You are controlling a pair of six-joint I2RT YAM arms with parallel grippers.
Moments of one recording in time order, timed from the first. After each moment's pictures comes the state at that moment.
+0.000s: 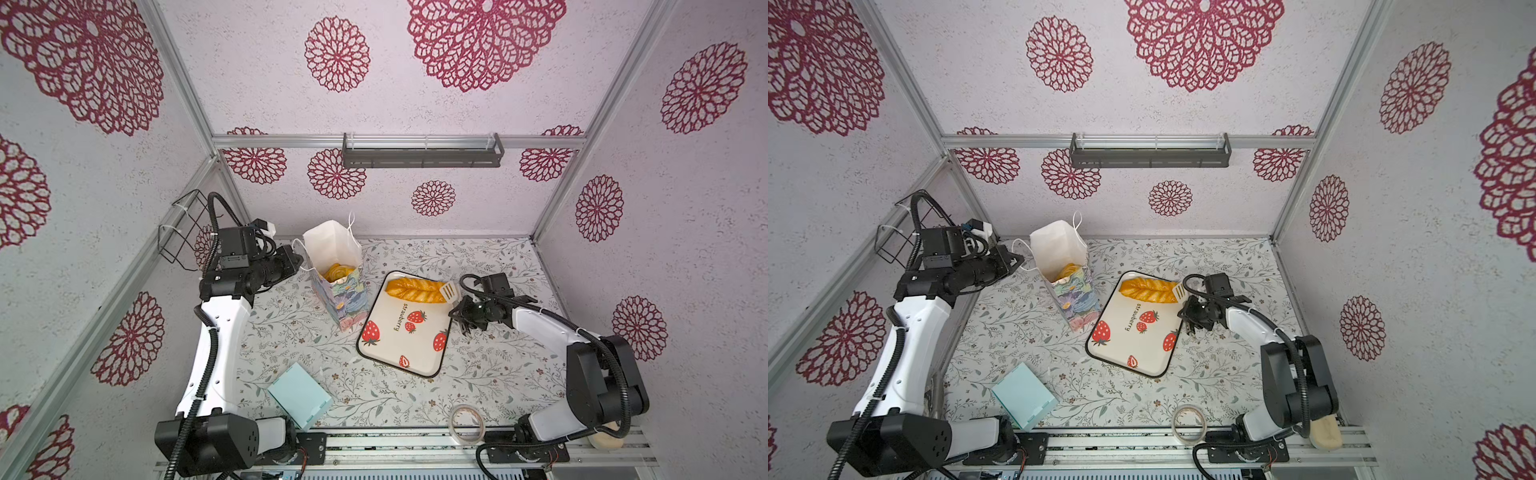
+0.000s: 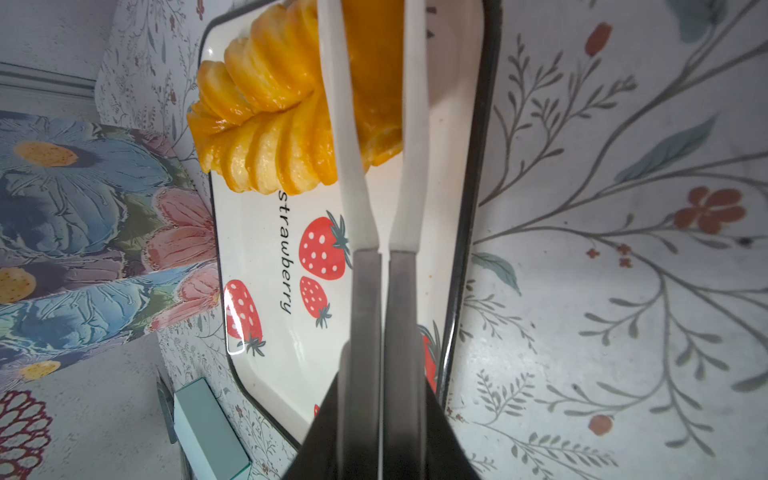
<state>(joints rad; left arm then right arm) 0.11 1.31 1.42 -0.77 0.46 -0.41 0.25 1.50 0.91 -0.39 -0.42 0.67</state>
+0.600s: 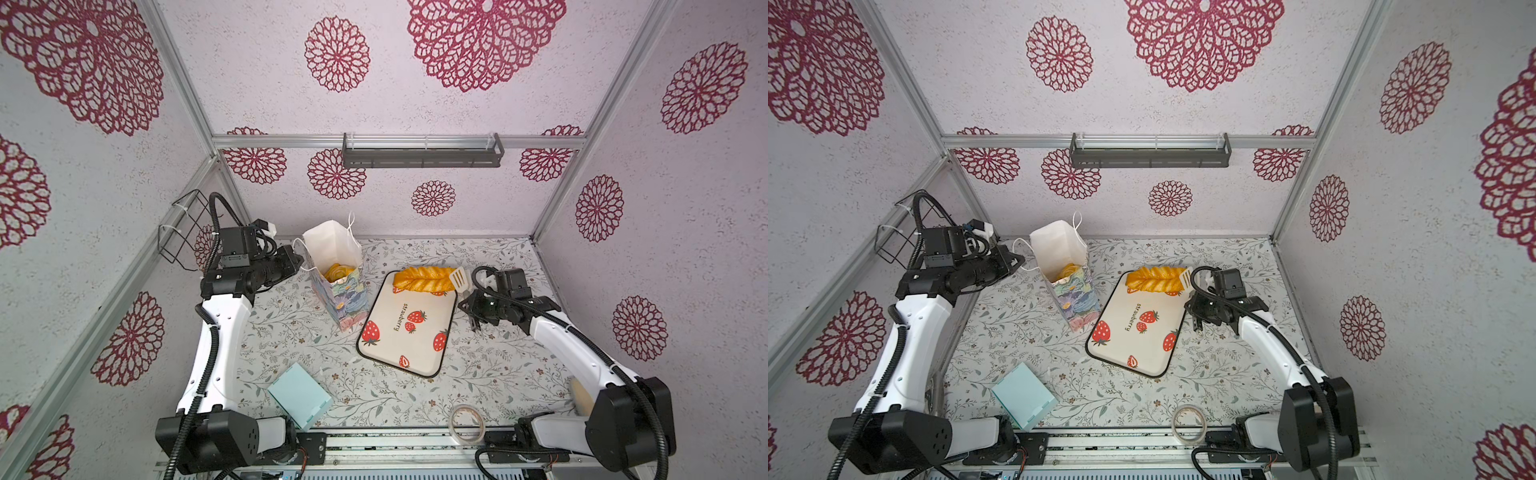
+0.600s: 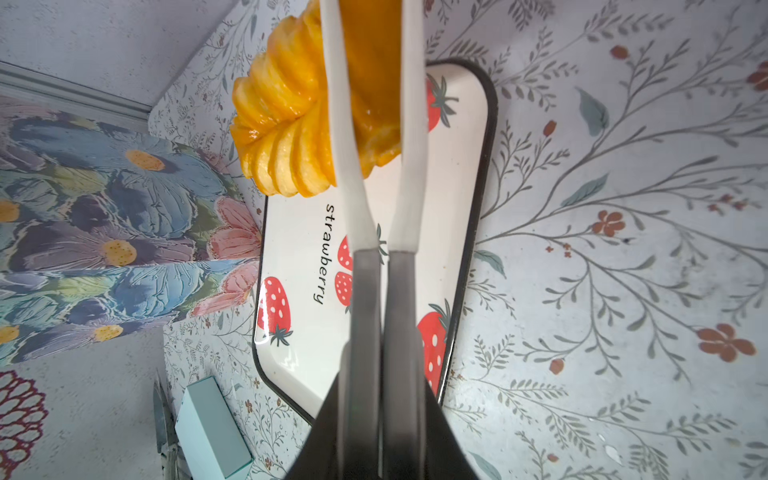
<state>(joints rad) 0.11 1.32 1.42 -0.77 0.46 -0.41 0.25 1.28 0.96 -0.54 -0.33 0.62</state>
